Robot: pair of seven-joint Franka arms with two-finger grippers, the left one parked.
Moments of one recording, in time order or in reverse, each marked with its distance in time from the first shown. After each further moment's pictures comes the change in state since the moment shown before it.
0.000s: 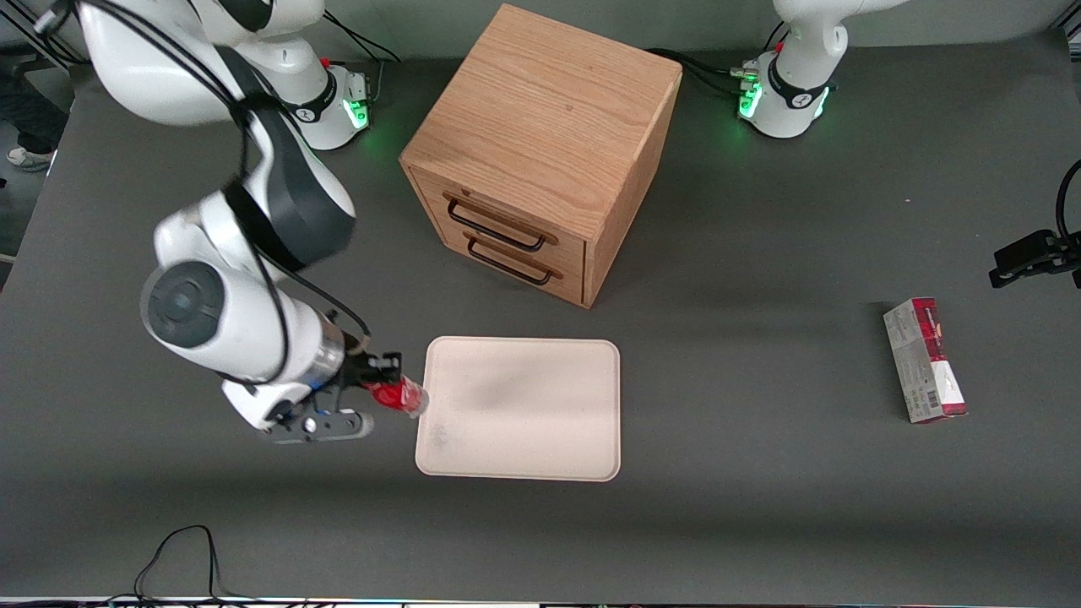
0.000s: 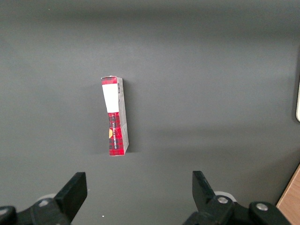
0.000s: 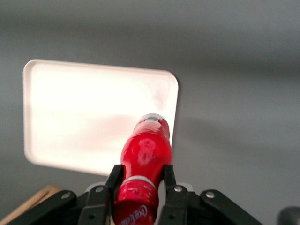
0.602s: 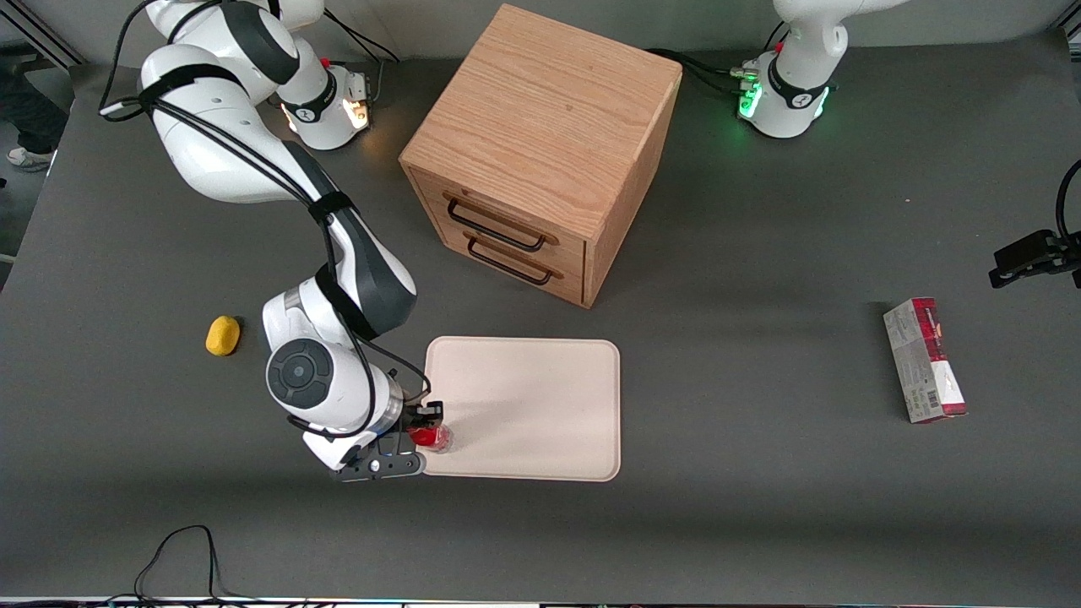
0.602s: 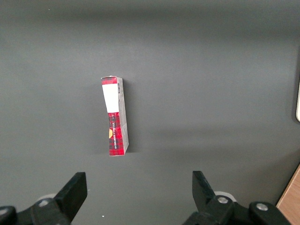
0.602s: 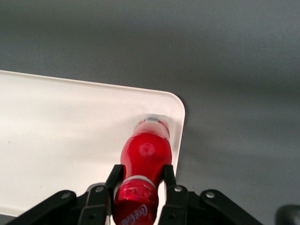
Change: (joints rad) arm 0.013 0.166 0.000 0.001 -0.072 0.166 0.000
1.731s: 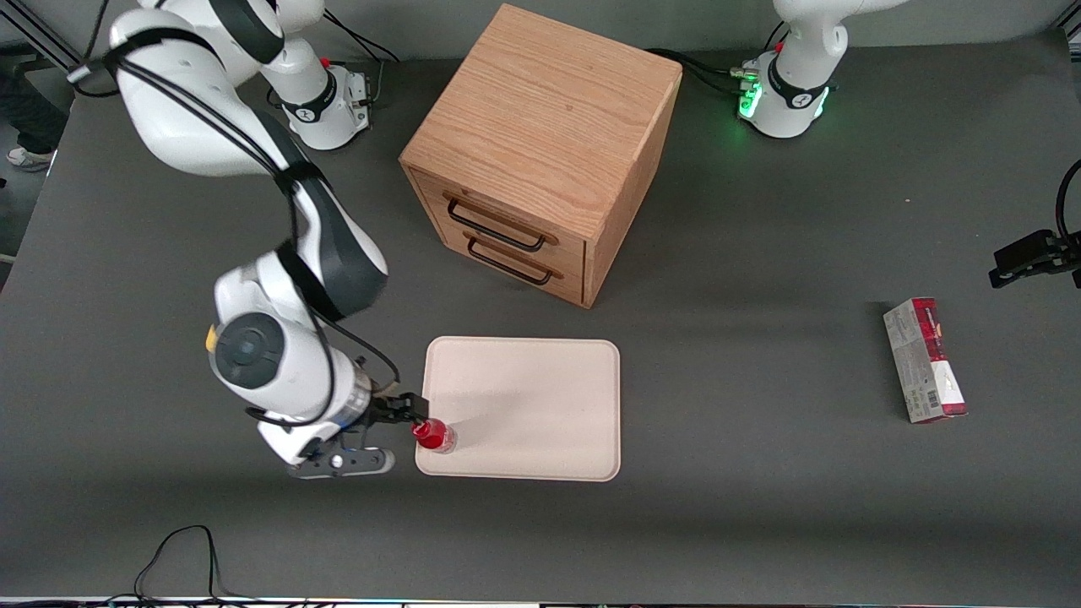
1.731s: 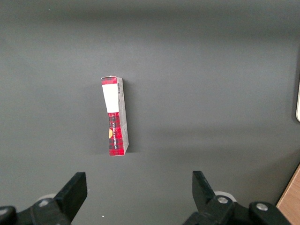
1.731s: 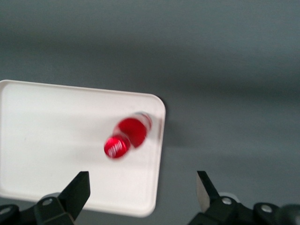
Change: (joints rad) arm -0.042 -0.181 -0.011 -0.054 0.032 -0.099 0.000
